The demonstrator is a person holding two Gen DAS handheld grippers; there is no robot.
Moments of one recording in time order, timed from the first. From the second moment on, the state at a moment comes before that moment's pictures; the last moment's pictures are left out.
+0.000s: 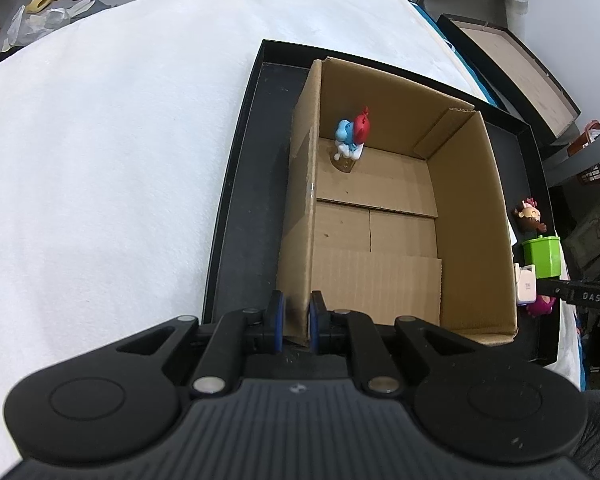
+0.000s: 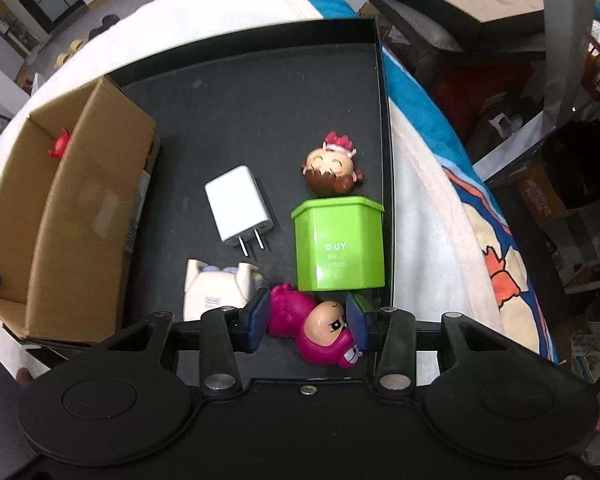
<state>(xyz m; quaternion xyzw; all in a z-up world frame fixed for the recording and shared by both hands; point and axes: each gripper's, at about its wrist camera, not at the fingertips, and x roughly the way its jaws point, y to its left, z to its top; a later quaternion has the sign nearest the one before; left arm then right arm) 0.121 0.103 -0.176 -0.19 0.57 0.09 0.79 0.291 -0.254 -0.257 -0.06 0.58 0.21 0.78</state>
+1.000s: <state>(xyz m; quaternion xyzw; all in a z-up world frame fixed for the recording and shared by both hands) 0.118 0.107 -0.173 -0.20 0.56 0.08 0.80 0.269 -0.230 -0.263 -0.13 0.61 0.22 0.75</state>
